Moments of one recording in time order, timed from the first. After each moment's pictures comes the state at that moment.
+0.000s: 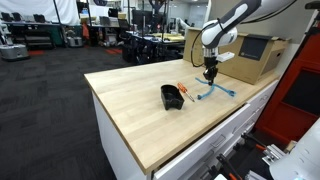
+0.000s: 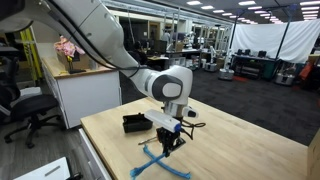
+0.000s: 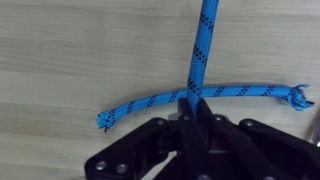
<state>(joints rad) -0.10 0.22 -0.13 -2.11 -0.15 2.11 -0.24</state>
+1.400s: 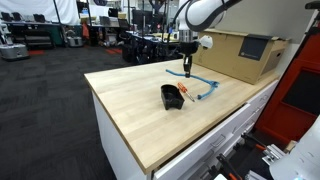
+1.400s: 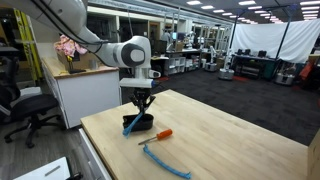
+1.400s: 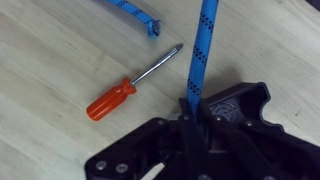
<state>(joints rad) 0.09 0.04 0.09 -2.13 -0.15 2.07 -0.40</state>
